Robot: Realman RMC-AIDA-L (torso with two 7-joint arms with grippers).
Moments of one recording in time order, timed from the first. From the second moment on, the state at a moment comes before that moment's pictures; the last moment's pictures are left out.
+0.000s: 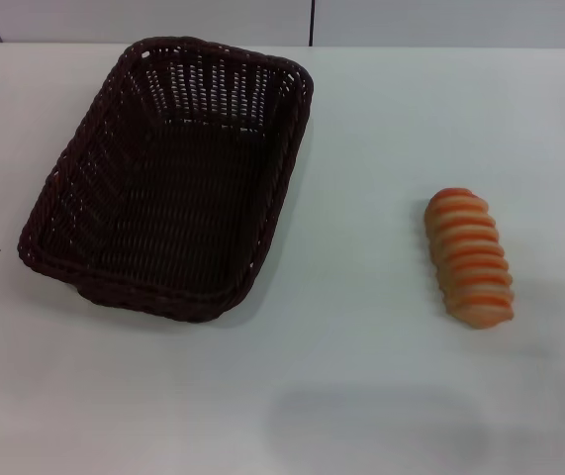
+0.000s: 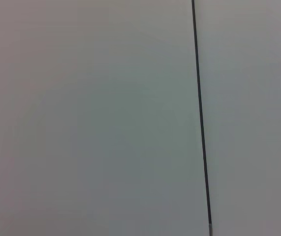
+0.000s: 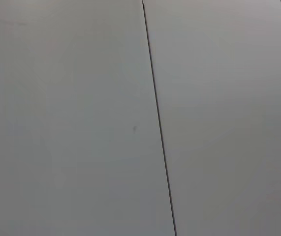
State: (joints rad) left arm -0.24 -2.07 -1.42 -0.28 2.60 1.27 -0.02; right arm 0.13 2.09 0.39 0.51 -1.69 -1.76 -0.20
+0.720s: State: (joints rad) left arm -0.25 -2.06 -1.38 -0.34 2.62 1.27 0.00; right arm 0.14 2.09 0.39 0.51 -1.69 -1.76 -0.20
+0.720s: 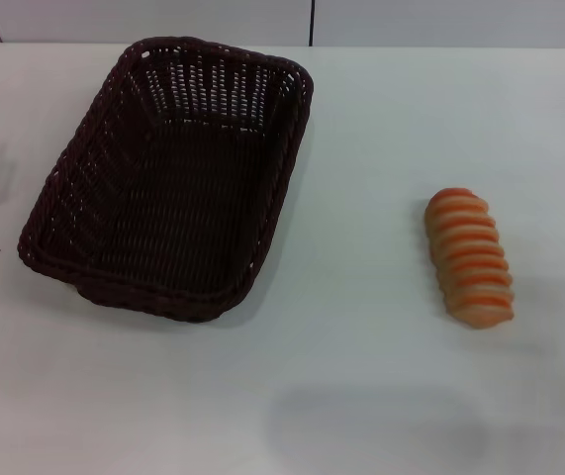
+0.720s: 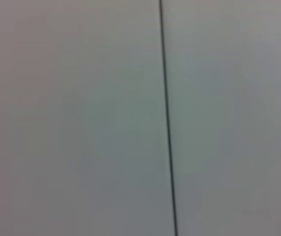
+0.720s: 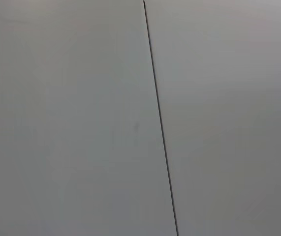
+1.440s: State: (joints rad) left arm -0.12 -1.89 -1.40 -1.36 2.89 -0.05 -0.05; right arm 0.14 2.09 0.39 0.52 -1.69 -1.75 -0.20
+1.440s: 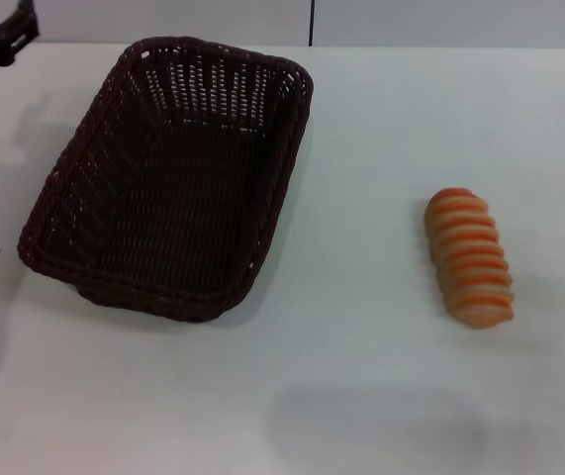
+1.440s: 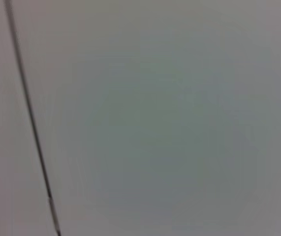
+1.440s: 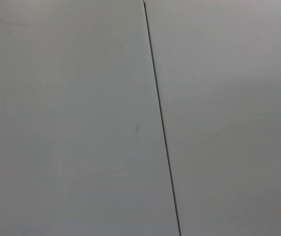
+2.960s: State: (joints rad) left arm -0.39 -2.06 -1.69 -1.49 2.79 -1.10 0.37; right arm 0.16 2.09 0.39 0.51 -1.69 -1.73 -0.20
